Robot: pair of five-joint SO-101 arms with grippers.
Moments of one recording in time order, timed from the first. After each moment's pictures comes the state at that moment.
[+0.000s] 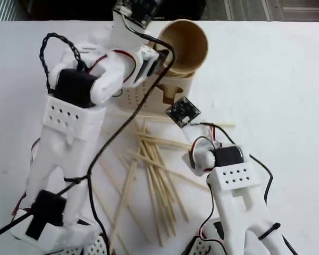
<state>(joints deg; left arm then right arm) 17.0 -6.4 -25.6 72.4 -13.1 -14.5 -42.2 55.6 60.9 30.1</state>
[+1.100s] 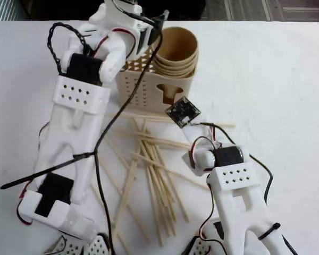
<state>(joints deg) 12.2 3.1 -26.4 54.8 -6.4 -14.5 -42.2 55.6 60.9 30.1</state>
